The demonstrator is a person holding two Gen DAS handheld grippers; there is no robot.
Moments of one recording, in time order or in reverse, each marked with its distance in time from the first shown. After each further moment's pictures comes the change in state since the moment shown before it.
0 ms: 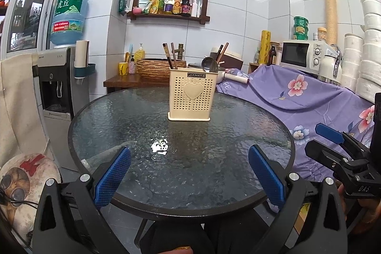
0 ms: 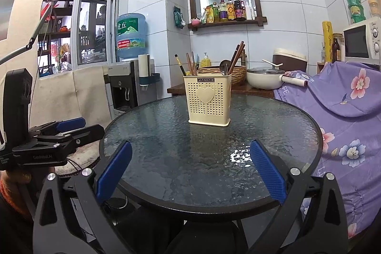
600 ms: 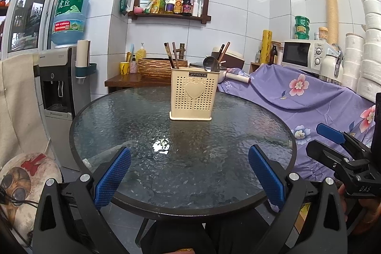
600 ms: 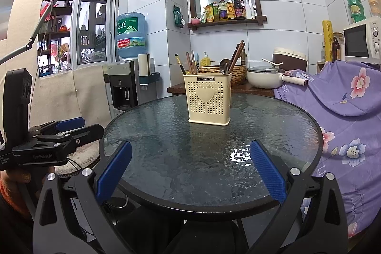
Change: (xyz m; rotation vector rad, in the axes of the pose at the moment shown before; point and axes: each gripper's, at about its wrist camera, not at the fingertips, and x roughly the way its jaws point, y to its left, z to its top) left arm -0.001 -0.002 -0.001 -0.001 0.003 0.009; right arm 0.002 -0.002 -0.001 -0.001 0.003 0.000
